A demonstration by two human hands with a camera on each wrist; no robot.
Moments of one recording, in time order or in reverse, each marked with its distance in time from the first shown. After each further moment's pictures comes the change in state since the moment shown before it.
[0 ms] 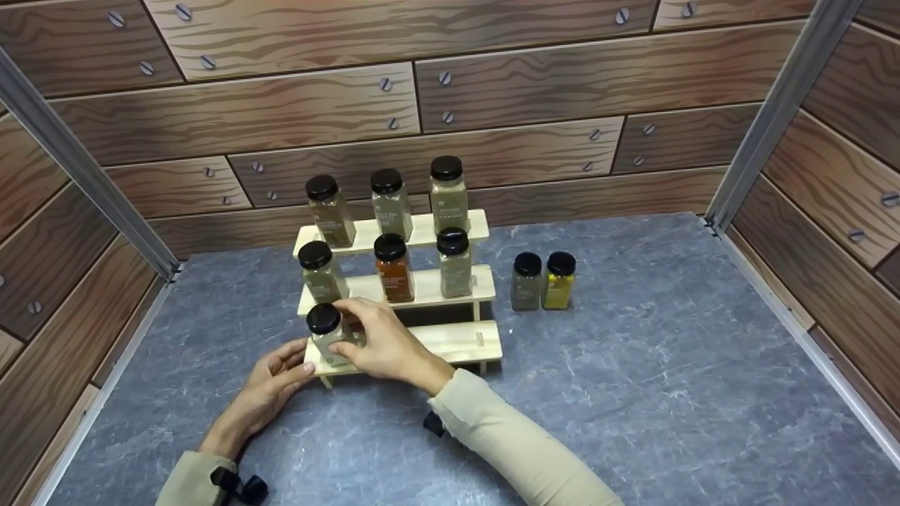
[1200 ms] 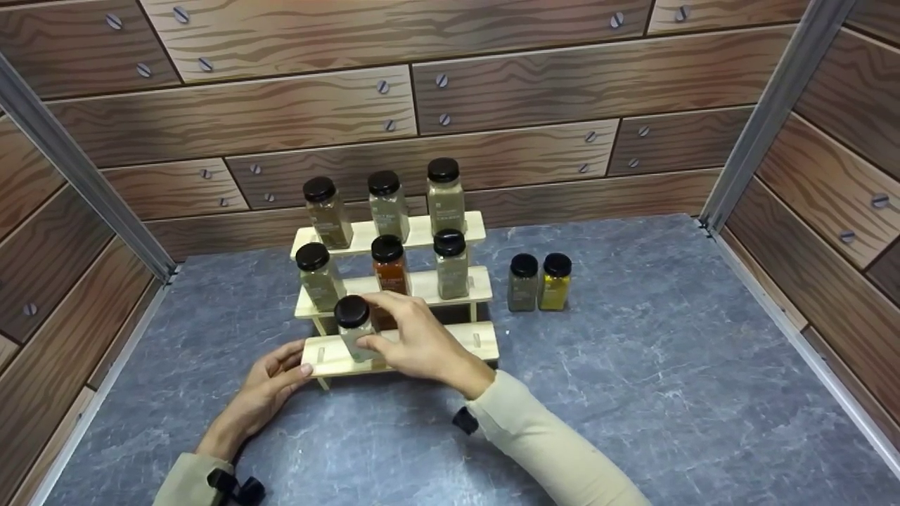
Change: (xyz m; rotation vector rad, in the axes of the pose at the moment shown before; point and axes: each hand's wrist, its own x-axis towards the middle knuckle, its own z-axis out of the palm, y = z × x) left_hand -0.002 0.003 0.003 0.007 0.027 -0.014; right_hand -0.028 -0.016 -0.049 0.003 0.043 -0.064
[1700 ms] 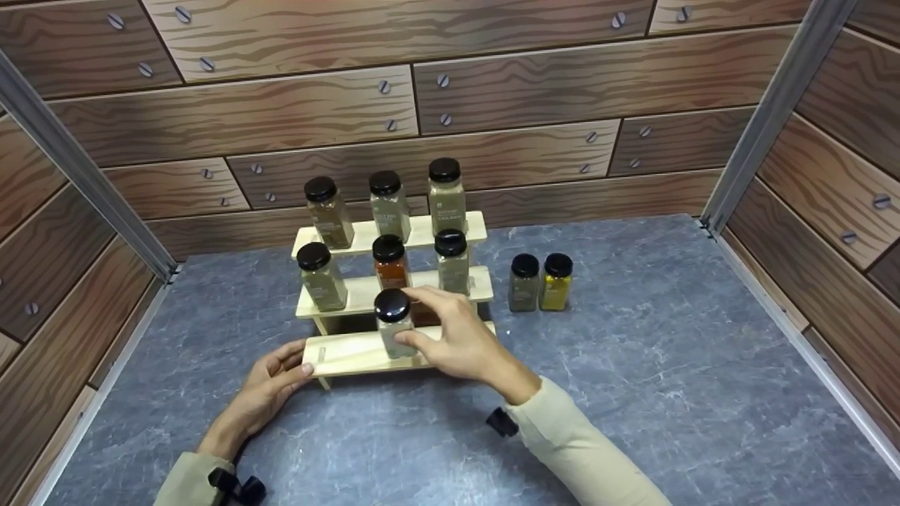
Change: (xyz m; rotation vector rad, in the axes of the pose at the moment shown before) left_hand 0.001 -0.001 -0.001 0.006 0.004 -0.012; right_hand -0.028 0.003 -0.037 0.098 0.071 -0.021
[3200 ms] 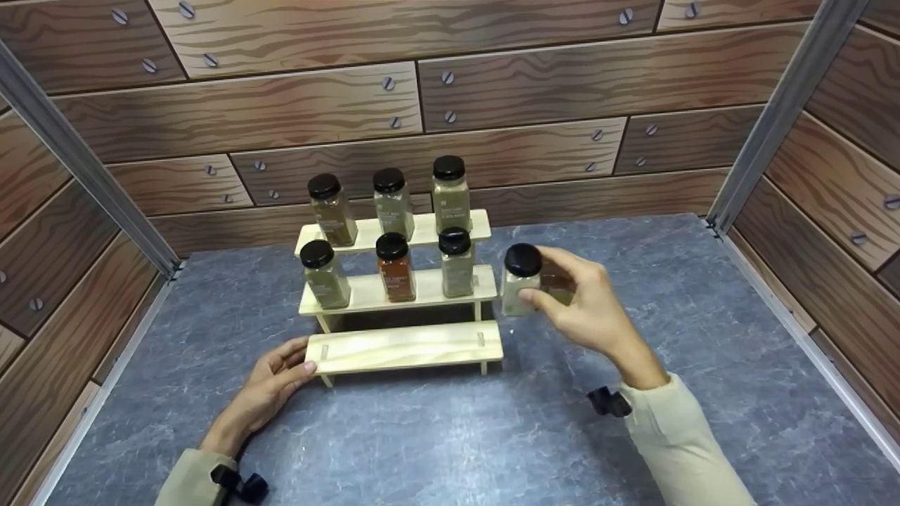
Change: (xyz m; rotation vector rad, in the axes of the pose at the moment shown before) left_hand 0.000 0.000 -0.001 -0.011 -0.009 0.019; right_hand -0.045 0.008 -0.128 -0.119 0.251 -0.005
